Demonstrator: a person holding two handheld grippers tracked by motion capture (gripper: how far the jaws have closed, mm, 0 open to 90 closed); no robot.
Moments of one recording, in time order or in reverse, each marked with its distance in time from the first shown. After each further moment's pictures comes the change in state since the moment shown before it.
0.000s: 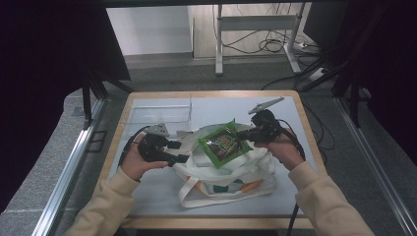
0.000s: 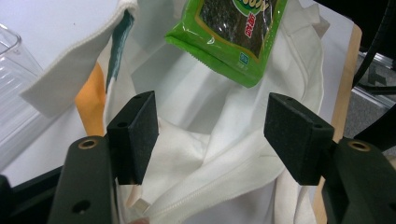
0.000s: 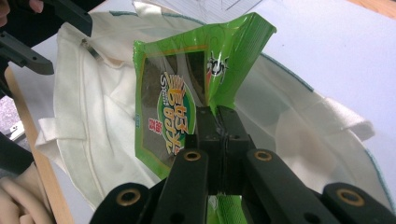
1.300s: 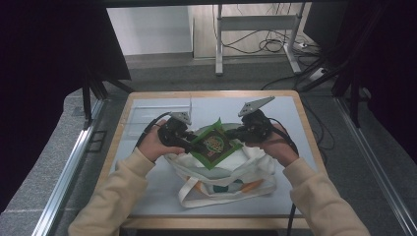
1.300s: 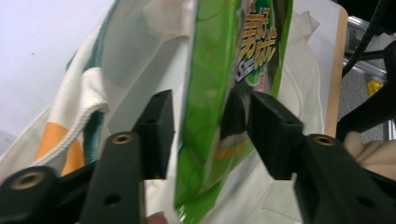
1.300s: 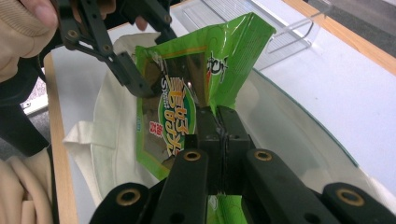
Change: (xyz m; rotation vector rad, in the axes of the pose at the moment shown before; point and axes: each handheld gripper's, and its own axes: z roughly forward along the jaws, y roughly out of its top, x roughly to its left) left arm 0.008 0.054 0.035 0.118 -0.104 0.079; right arm 0.023 0.018 0.004 -0.073 0.097 -0.210
